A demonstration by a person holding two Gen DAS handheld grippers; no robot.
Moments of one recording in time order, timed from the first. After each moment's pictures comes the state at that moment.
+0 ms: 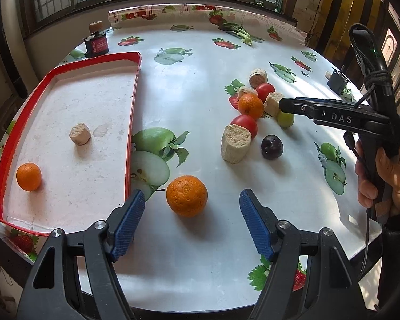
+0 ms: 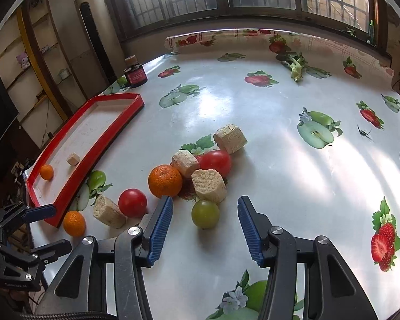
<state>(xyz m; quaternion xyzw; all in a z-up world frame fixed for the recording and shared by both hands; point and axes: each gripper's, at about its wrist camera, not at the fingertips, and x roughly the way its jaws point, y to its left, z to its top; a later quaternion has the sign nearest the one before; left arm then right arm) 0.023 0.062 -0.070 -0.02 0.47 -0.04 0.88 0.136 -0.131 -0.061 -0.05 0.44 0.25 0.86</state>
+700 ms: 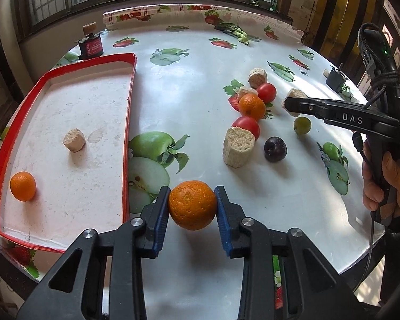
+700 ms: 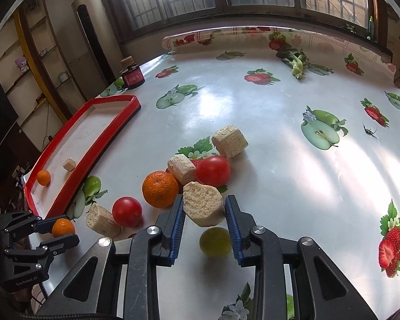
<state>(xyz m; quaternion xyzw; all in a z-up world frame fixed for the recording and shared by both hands) 0.030 0.062 -0.070 -0.02 0.46 -0.05 0.88 0.138 -0.133 -0.064 -0.03 0.43 0.26 0.86</state>
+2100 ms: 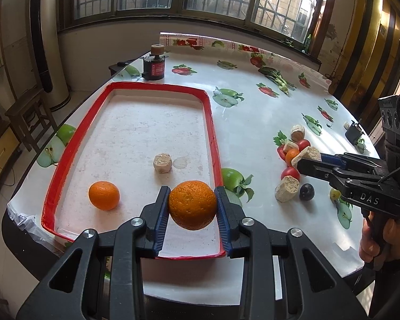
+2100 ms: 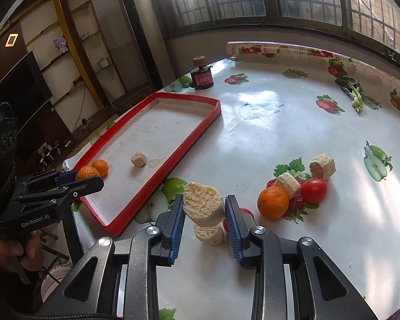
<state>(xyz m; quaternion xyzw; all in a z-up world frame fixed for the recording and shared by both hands) 0.012 0.154 -0.031 -0.08 0.41 0.02 0.91 0.093 -0.046 -0.032 -0.06 0.41 0.35 0.84</state>
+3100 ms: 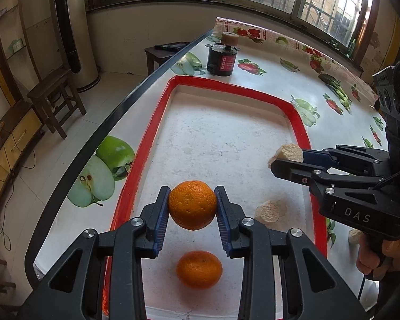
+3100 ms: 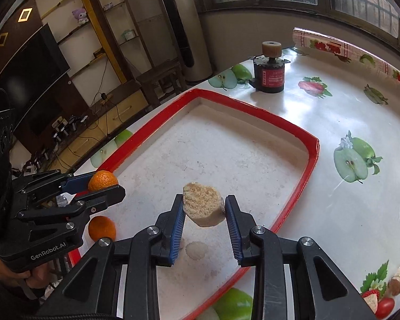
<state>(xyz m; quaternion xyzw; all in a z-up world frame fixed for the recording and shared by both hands) 0.081 0.255 -0.062 -0.10 0.45 0.10 0.88 0.170 0.128 -0.065 -0.12 0.45 0.42 0.78</state>
